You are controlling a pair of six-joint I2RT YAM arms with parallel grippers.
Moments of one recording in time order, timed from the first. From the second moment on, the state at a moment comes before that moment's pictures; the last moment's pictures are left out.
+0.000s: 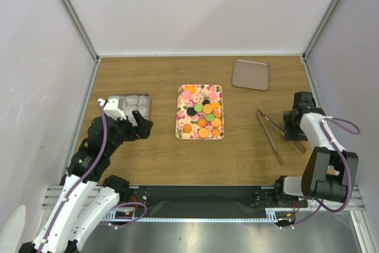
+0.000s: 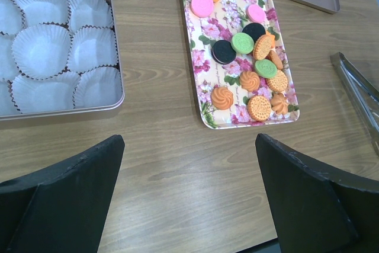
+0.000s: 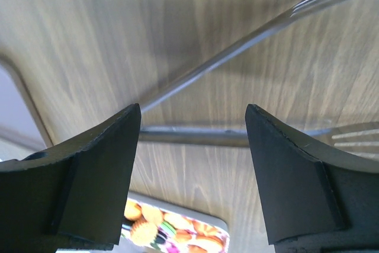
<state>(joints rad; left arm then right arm) -0.36 0.54 0.73 -0.61 -0.02 -0.41 -0.17 1.31 0.84 -0.72 0.25 1.42</state>
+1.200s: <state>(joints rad) -0.36 0.55 0.73 -0.61 0.01 -0.40 -0.24 1.55 1.06 -0.60 0.14 1.18</state>
